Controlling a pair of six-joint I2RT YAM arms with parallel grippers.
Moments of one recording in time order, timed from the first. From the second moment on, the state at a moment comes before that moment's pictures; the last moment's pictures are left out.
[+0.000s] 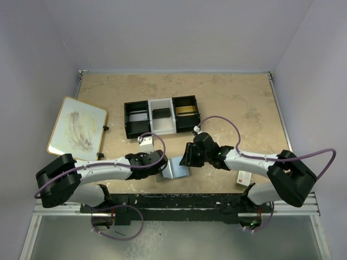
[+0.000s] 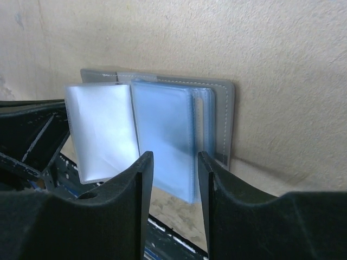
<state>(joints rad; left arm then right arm) -1.07 1.32 0.59 -0.40 -0.50 -1.14 0.82 1.37 0.58 -0.06 -0.11 0.85</state>
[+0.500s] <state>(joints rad) -1.07 1.34 0.61 -0.41 -0.49 -1.12 0.82 1.39 0.57 -0.01 -0.13 0.85</state>
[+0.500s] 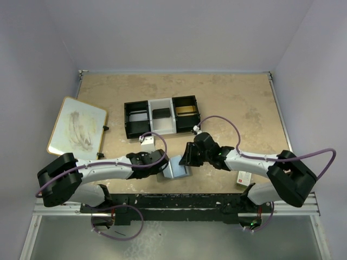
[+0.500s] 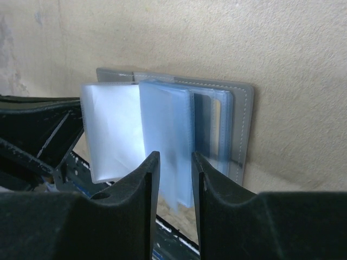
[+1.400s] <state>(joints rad) -1.07 1.35 0.62 -0.42 -0.49 -1.11 0.82 1.39 0.52 0.21 -0.28 0.91</state>
